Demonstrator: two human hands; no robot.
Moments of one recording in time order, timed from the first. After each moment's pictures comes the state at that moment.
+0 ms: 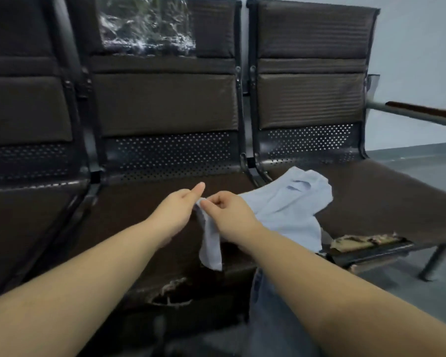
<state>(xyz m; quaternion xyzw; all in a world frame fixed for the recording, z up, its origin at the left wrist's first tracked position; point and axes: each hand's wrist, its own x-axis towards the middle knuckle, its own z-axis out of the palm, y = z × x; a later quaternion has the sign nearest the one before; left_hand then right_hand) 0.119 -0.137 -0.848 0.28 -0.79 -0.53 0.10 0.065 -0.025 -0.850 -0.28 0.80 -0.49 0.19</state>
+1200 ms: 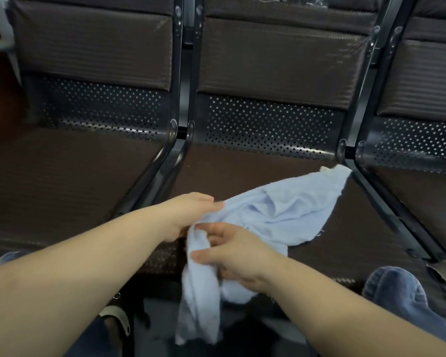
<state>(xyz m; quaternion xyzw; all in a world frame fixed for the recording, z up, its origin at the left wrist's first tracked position) 0.224 -0.257 -0.911 0.42 -0.64 -0.64 -0.01 0.176 -0.128 -0.900 -0.24 0.64 -0.44 0.58</state>
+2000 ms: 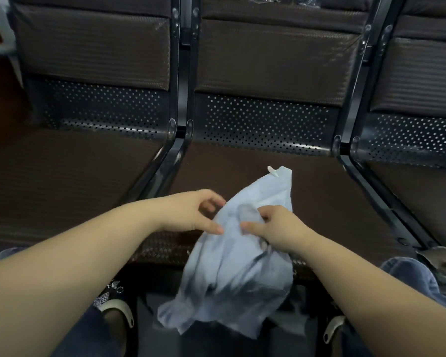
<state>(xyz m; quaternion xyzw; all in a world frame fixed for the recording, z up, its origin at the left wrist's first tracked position) 0.244 -0.254 -0.888 0.25 -0.85 -0.45 -0.13 0.110 -0.101 -0.906 -0.35 0.84 -0.26 0.33</state>
